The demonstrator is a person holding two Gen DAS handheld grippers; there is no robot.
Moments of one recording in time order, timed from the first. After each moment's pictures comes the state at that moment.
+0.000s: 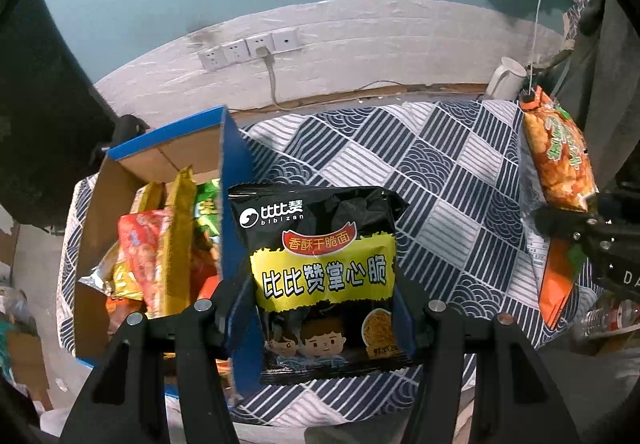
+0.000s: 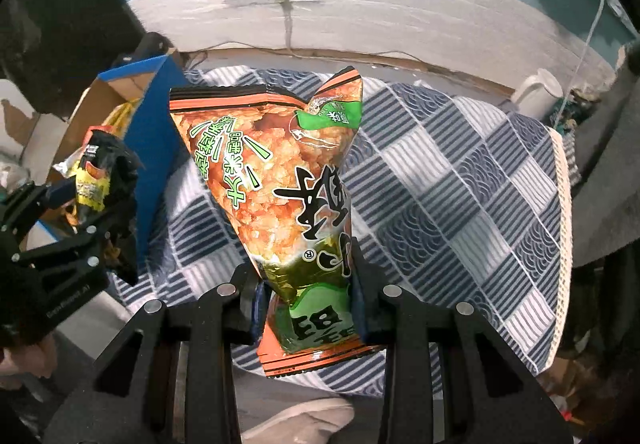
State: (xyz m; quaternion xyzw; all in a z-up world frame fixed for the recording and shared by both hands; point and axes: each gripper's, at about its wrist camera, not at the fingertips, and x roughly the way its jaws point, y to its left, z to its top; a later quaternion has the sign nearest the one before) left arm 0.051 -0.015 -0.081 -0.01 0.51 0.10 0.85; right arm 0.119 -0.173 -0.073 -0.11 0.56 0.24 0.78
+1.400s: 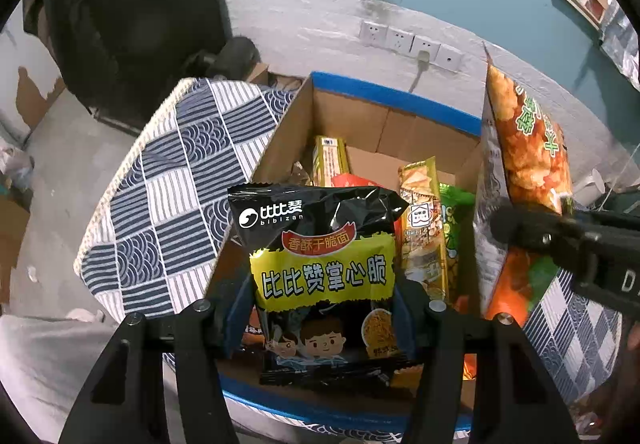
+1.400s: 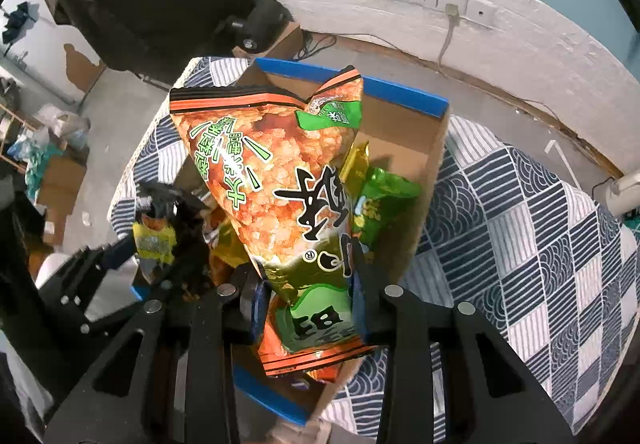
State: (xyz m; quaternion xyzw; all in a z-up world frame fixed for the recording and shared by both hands) left arm -0.022 0.219 -0.101 -0.18 0.49 0.25 0.81; right arm 0.102 0.115 -0.078 -0.14 0.57 0.38 0.71
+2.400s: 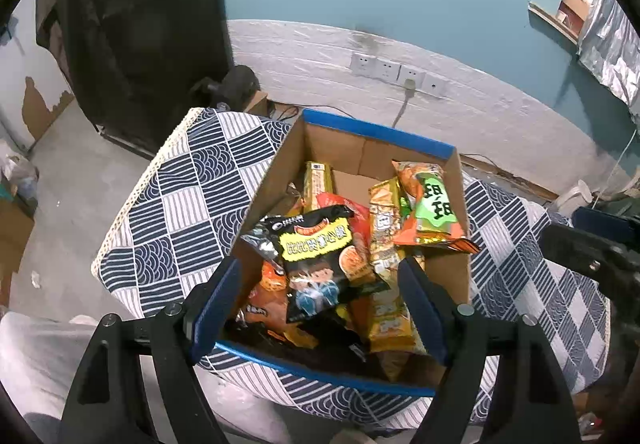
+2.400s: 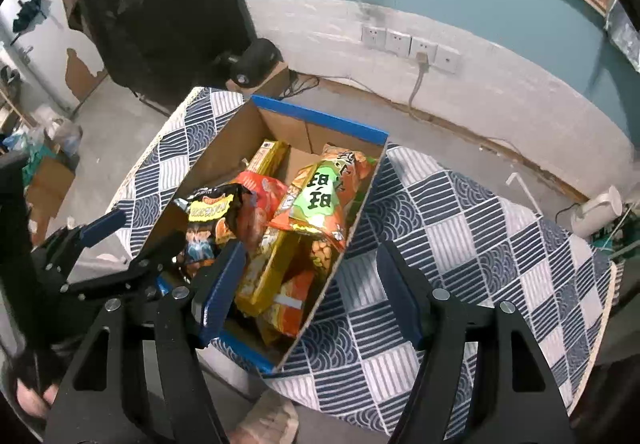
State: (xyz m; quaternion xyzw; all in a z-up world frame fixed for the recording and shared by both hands) left arm -0.052 0.190 -0.046 -0.17 0.45 0.25 0.84; right arm 0.066 0.051 -0.009 -0.16 0.49 0.37 0.77
